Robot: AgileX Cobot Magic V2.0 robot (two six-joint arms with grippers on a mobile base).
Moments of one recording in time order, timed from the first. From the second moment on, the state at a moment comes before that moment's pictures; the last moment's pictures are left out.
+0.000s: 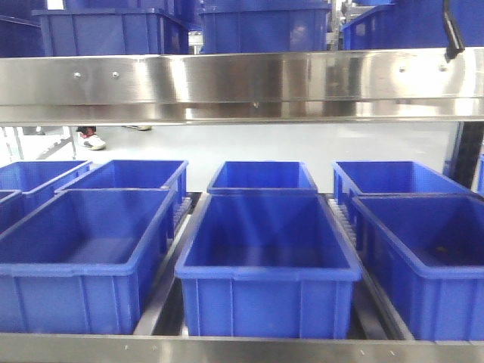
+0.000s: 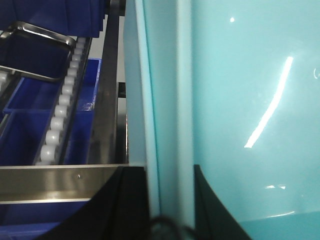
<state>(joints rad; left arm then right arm) -0.31 1.57 -1.91 0.18 0.88 -0.32 0.30 1.68 -2.06 -0.12 1.03 0.25</state>
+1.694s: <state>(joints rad) -0.30 1.57 -1.91 0.17 0.88 -0.32 0.30 1.68 -2.06 -0.12 1.03 0.25</state>
